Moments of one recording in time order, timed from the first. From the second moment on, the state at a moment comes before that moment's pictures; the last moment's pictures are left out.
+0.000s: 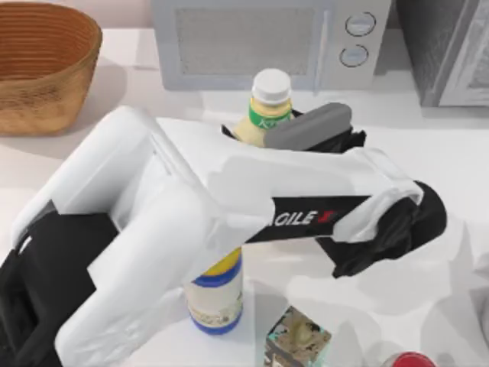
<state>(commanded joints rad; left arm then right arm) -1.04 2.33 1.72 -1.08 -1.60 -1.67 0.00 0.00 0.00 0.00 0.00 0.00</state>
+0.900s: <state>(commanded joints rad) -1.02 2.33 1.74 -1.22 -1.58 -1.81 0.00 0.00 0.00 0.00 0.00 0.00</state>
